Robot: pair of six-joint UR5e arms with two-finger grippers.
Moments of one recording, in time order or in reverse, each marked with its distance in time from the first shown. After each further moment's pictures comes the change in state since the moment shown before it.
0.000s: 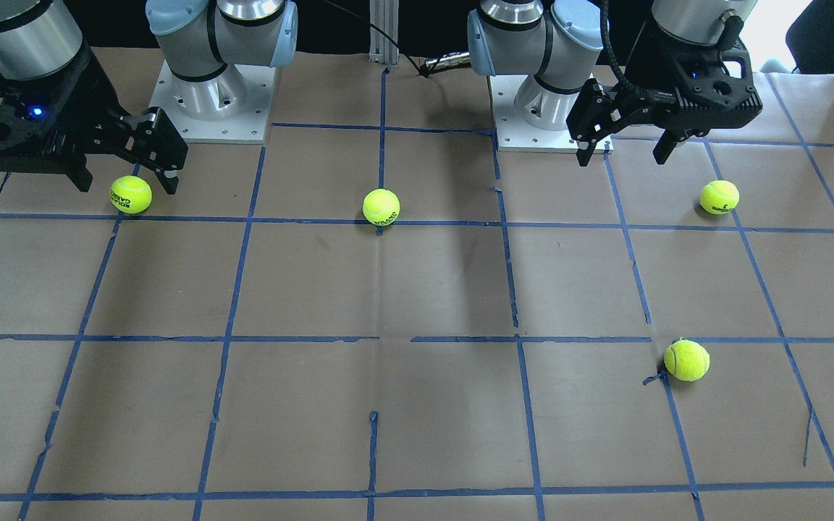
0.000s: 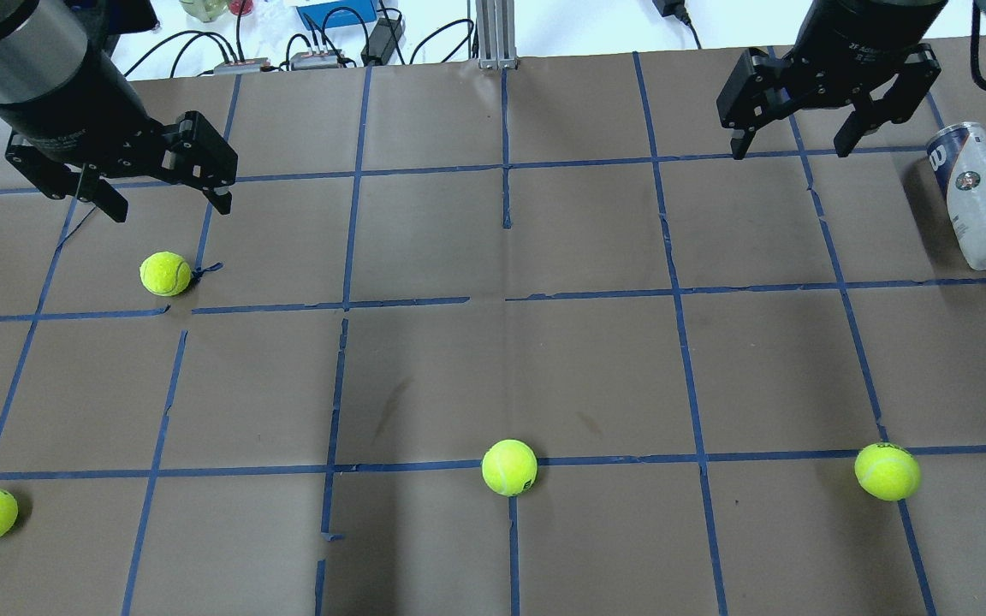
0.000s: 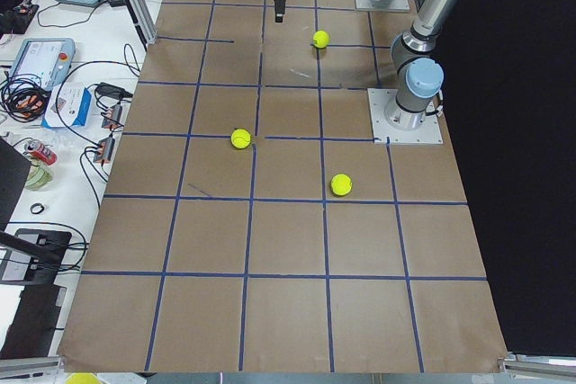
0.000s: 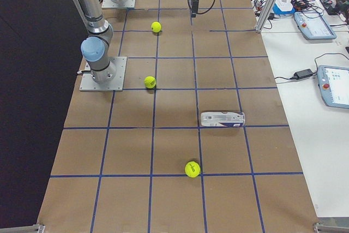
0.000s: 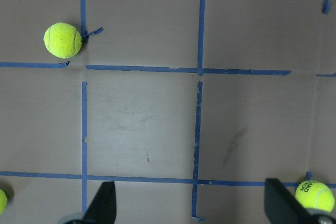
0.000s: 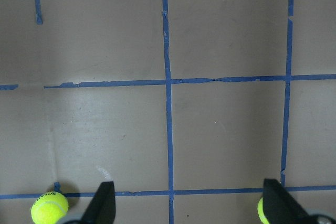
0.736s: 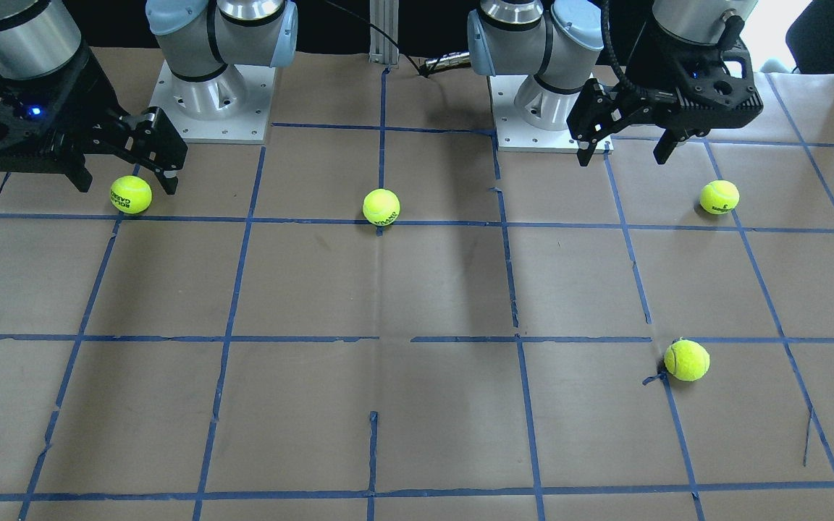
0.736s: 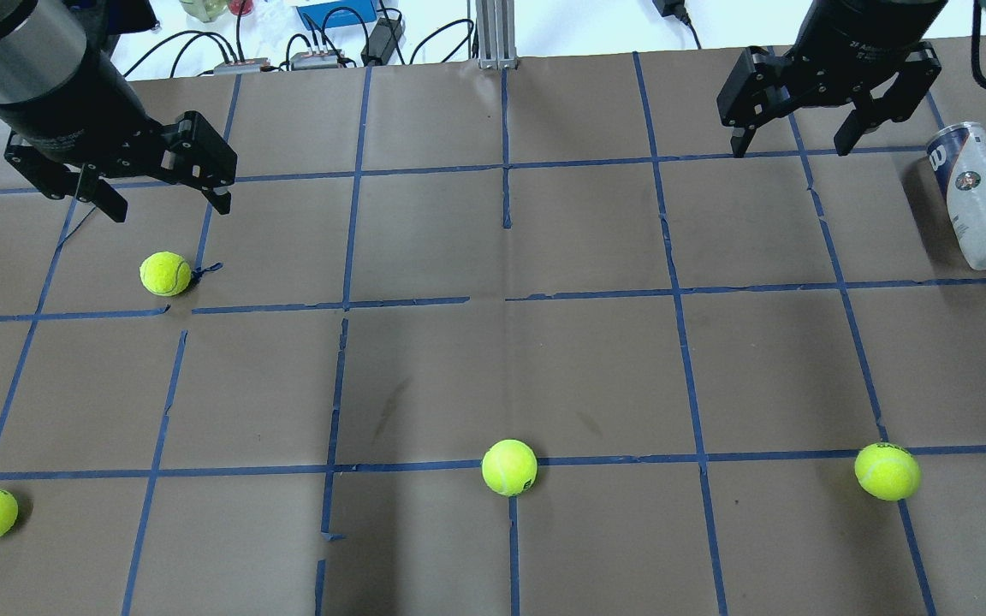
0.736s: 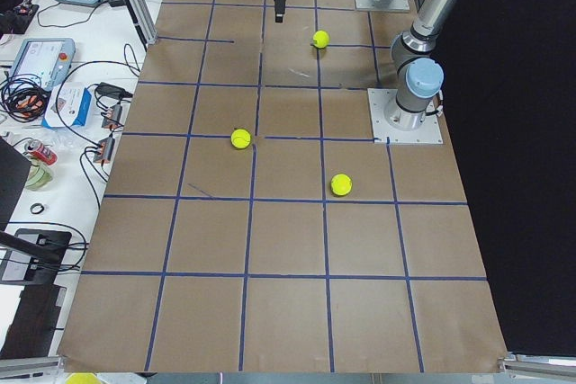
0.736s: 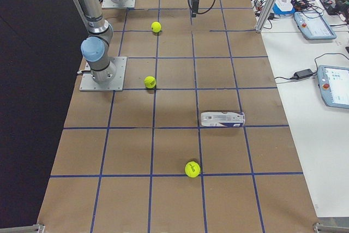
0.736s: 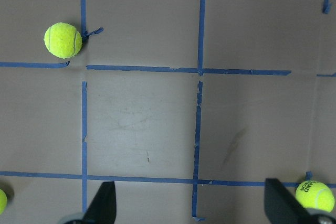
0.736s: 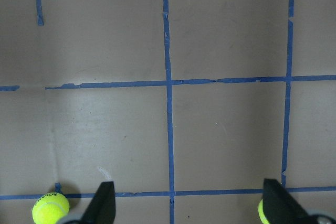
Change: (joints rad) left arm 0.001 0.000 -0.001 0.000 -0.001 0.001; right arm -0.001 0.001 -0.003 -0.002 0.004 0.000
